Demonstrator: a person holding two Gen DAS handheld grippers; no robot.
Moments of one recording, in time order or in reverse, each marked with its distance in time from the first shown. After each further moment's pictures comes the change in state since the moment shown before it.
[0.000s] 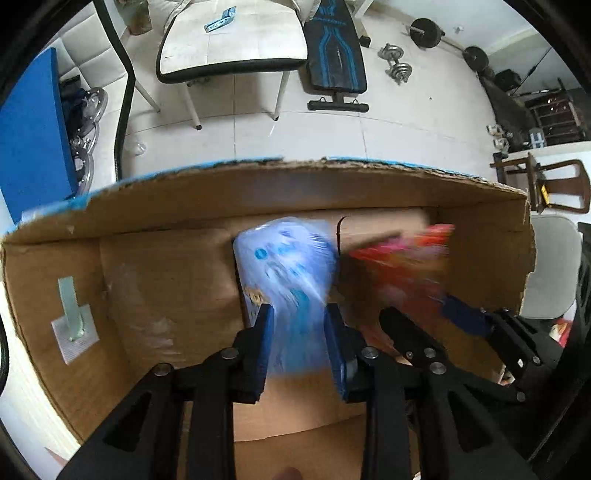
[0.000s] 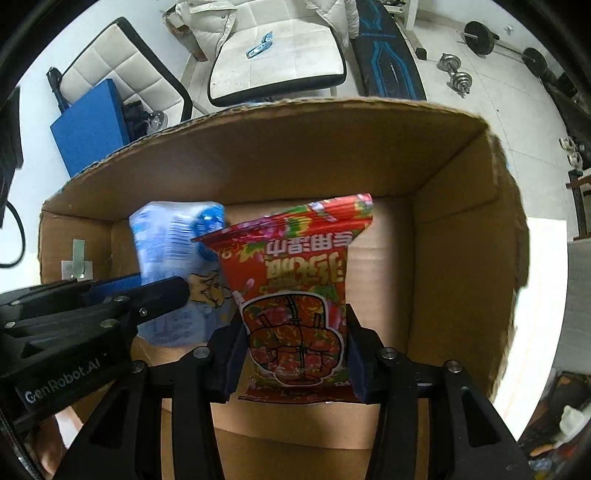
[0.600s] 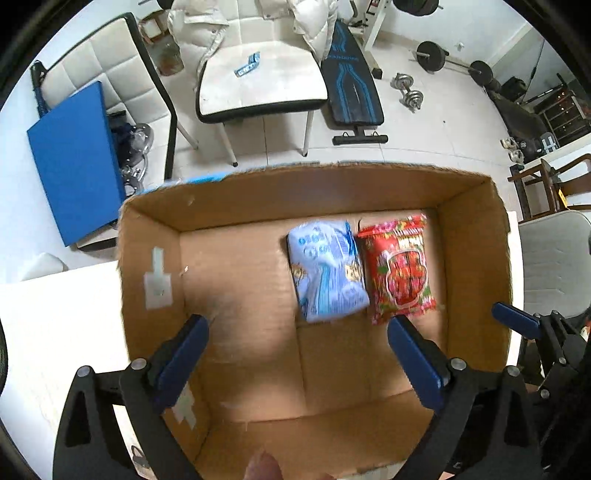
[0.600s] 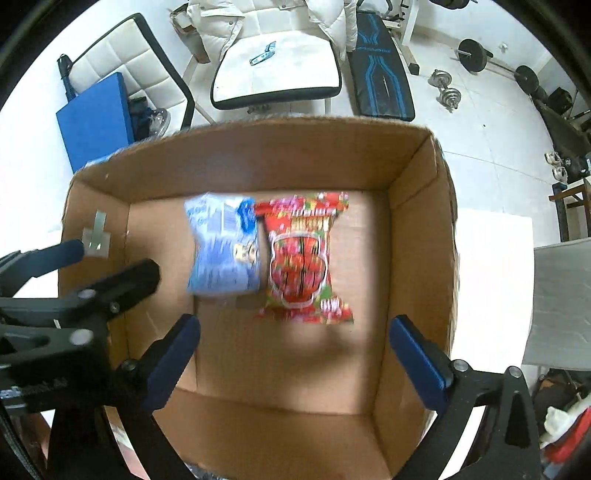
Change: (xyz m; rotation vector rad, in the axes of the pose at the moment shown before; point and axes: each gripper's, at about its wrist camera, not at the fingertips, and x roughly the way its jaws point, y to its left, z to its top) left arm -0.055 0.008 -0.052 0.025 -0.160 0.144; right arm -0.050 0.022 -0.040 -0.033 -0.024 -0.070
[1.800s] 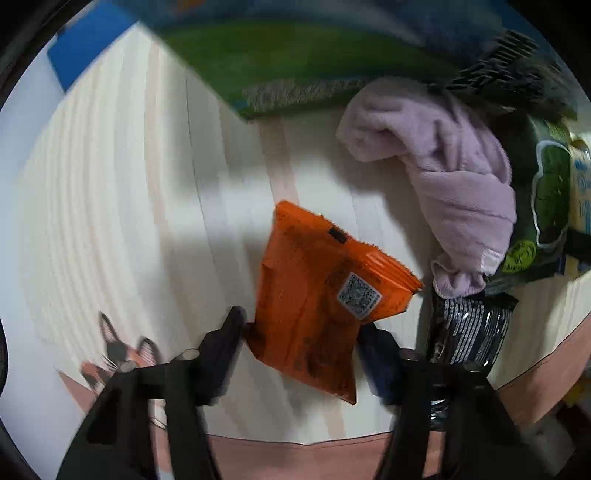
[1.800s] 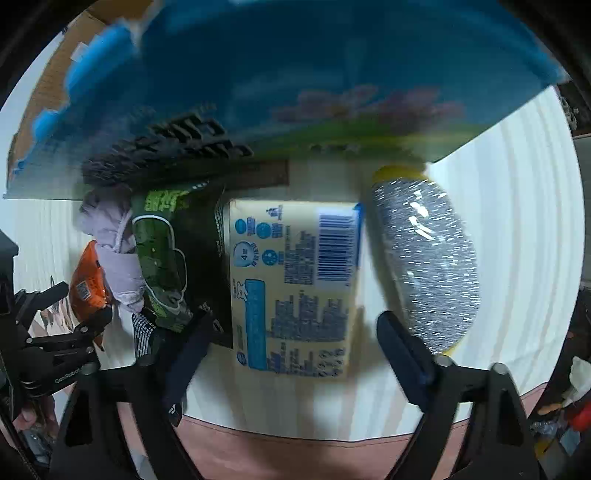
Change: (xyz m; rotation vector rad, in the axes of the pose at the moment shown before) left arm 0.112 0.065 -0.243 0.014 0.267 0.176; right arm 0.090 -0.007 -0.210 0.048 0.194 0.045
